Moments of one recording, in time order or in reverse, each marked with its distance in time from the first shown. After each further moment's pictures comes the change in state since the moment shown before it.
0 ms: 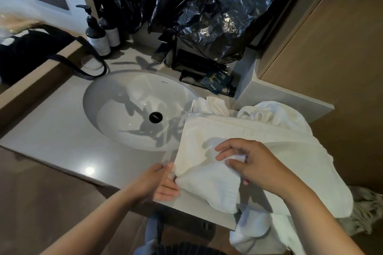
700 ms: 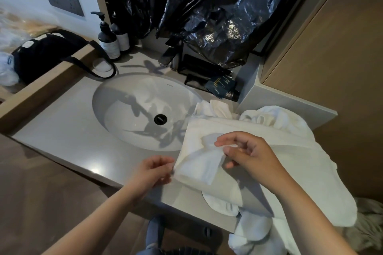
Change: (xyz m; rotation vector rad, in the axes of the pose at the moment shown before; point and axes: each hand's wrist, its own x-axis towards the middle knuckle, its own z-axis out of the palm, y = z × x) left_hand -0.003 -0.008 -0.014 0.005 0.084 0.408; right_hand 0.000 -0.007 0.002 0.372 0.106 -0.116
